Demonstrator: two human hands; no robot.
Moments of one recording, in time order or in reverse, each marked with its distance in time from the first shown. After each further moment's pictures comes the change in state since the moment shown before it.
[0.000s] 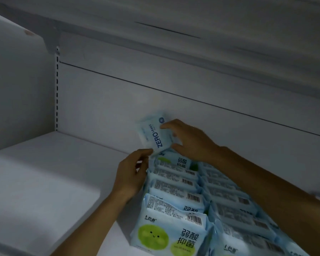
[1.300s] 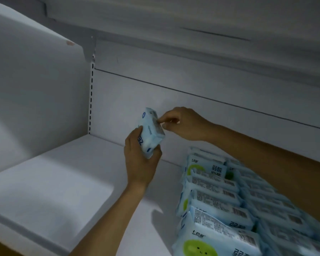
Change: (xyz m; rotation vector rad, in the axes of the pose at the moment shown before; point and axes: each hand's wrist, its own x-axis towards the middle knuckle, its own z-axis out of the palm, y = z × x) left_hand 0.046 -0.016 -0.051 0.009 0.333 0.107; right_hand 0.097 -0.077 -0.009 0.233 -0.103 0.124
